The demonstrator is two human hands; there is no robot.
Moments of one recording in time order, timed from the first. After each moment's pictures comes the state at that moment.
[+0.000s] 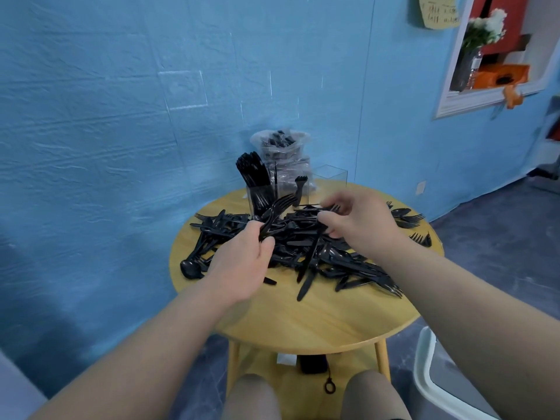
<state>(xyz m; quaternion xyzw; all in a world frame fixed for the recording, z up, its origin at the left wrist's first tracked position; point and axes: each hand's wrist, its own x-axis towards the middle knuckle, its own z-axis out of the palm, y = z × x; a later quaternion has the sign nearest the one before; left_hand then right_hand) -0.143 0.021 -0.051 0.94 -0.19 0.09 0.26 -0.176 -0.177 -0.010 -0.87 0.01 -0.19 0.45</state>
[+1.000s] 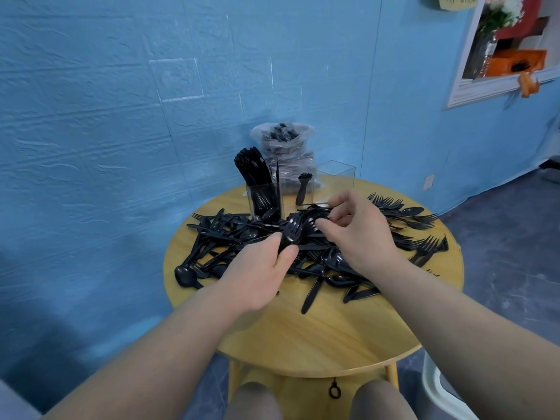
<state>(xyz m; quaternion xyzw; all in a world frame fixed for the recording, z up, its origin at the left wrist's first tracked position) -0.130 0.005 -0.055 0.92 -0.26 0.00 0.30 -0.147 -0.172 -0.041 -0.85 0.04 -0.23 0.48</state>
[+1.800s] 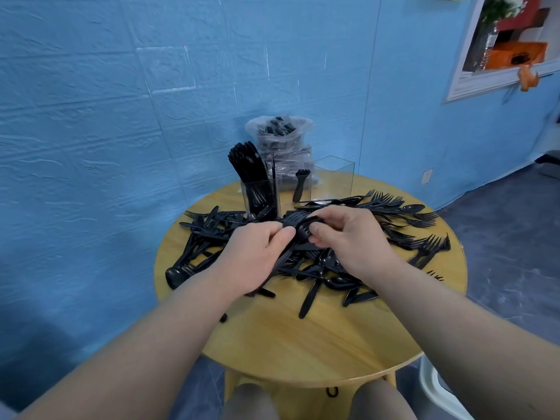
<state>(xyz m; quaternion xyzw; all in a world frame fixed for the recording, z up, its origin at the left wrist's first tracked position) -0.102 -0.001 -0.048 0.91 -0.26 0.06 0.31 -0.141 -0.170 -0.047 -0.81 -0.03 -0.14 0.57</state>
